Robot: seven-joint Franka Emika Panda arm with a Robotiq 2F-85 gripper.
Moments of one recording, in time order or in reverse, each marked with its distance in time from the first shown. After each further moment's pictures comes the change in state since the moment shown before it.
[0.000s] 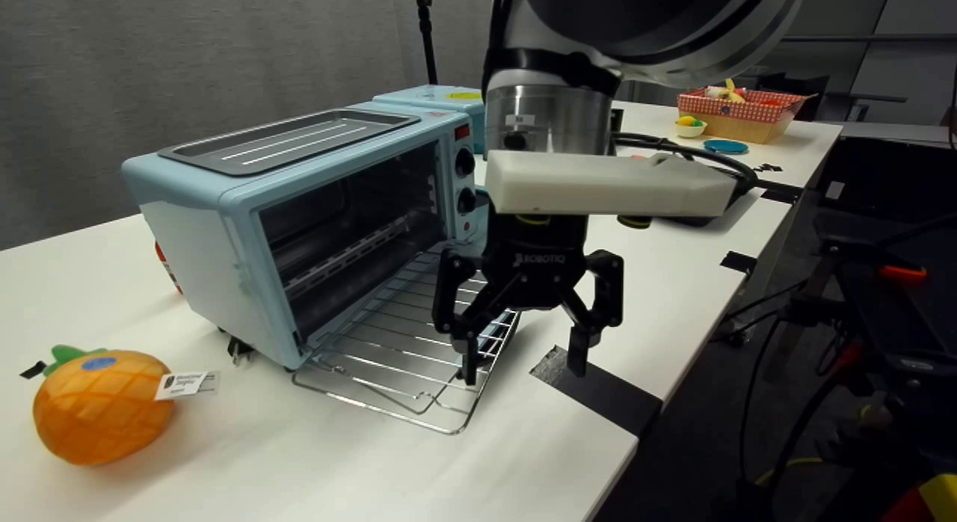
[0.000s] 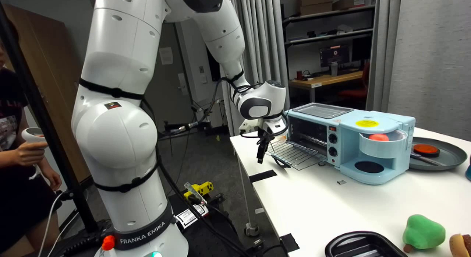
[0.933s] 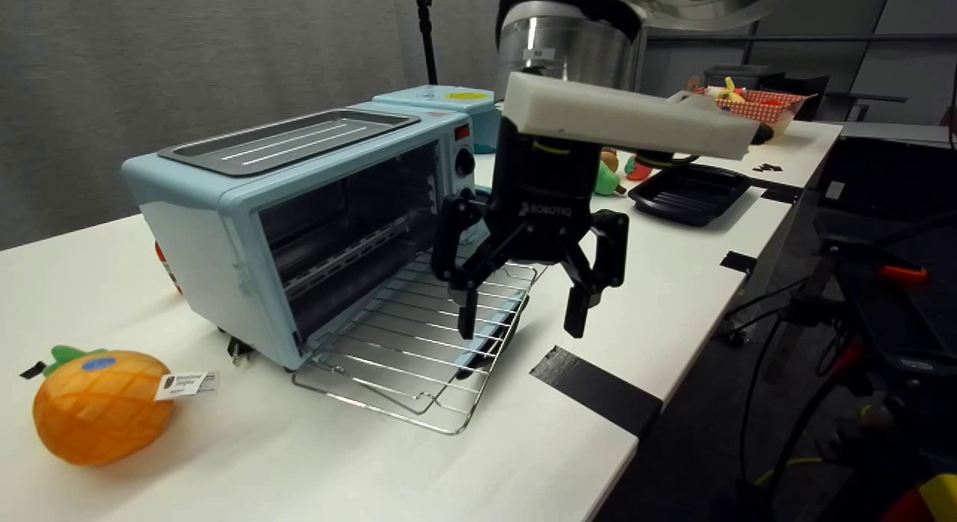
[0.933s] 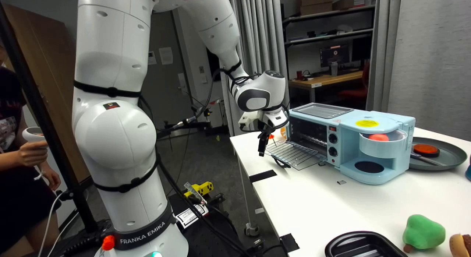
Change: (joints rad) arm -0.019 -0.101 0.005 -0.054 0.042 0.000 -0.078
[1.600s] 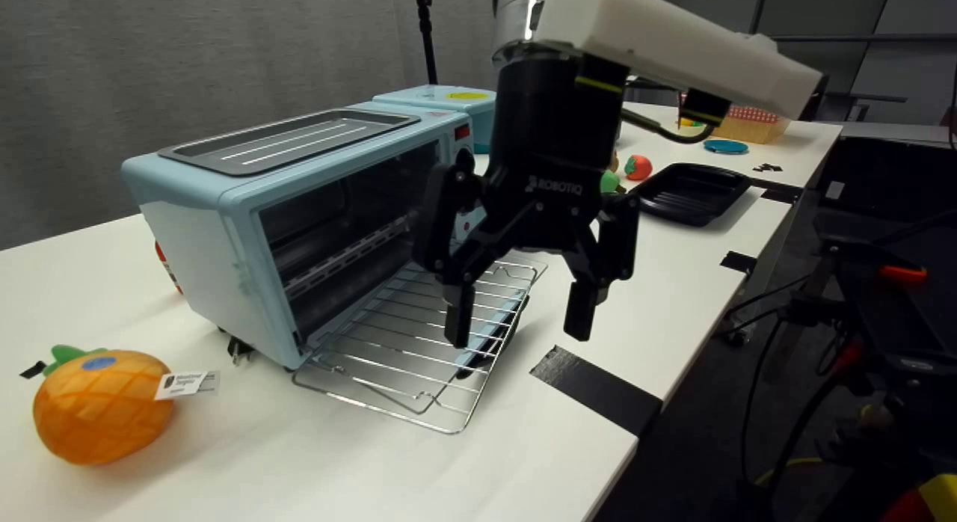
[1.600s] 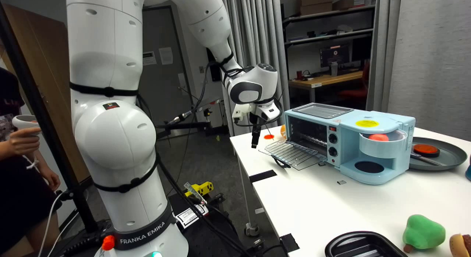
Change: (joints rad) arm -0.003 -0.076 0.065 -0.019 0.046 -0.039 -0.126
